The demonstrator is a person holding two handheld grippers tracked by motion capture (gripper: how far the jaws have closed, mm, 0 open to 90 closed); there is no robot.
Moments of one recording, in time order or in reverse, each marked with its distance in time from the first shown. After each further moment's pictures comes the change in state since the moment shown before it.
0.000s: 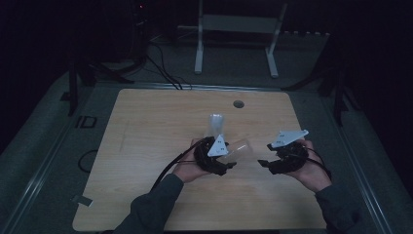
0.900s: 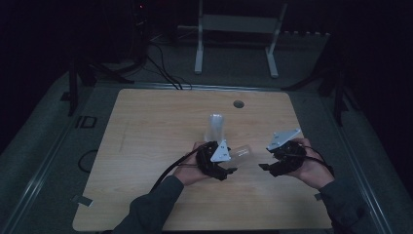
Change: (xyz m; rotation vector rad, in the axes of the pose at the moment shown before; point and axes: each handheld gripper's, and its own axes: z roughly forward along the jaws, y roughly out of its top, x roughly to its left) left arm -0.010 -0.003 0.006 0.039 -0.031 0.054; right arm 0.002 0.008 0.002 0.123 0.041 -0.102
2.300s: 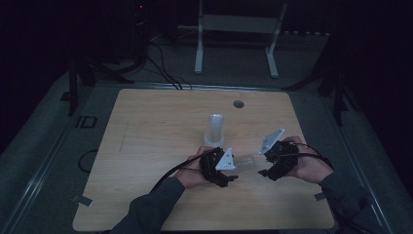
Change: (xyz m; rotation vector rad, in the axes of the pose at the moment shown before) left arm -0.015 0.001 0.007 0.053 -0.046 0.100; right arm 0.006 0.018 0.007 0.172 0.086 -0.142
